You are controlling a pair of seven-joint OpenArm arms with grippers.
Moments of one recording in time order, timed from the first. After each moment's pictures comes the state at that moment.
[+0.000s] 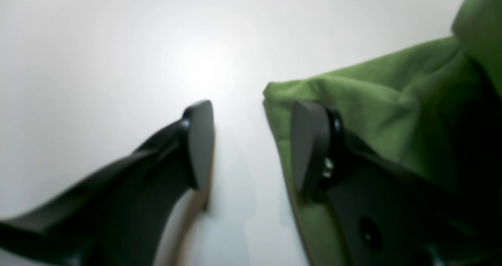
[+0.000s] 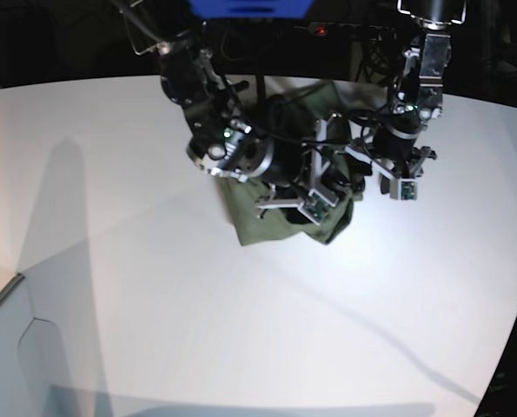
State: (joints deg) left arm 9.2 -9.2 1.0 72.1 -15.1 -7.5 7.0; right arm -1.5 -7.9 -20.6 82.9 -3.5 36.0 -27.8
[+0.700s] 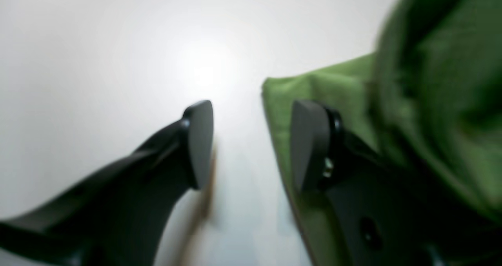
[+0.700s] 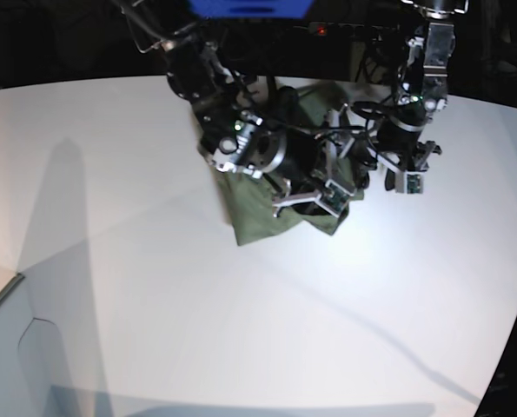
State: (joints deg) left arm 13.0 -9.2 -1.6 77.4 -15.2 -8.0 7.2; right arm -2.3 -7.7 -24.7 87.1 -3.6 36.0 -28.4
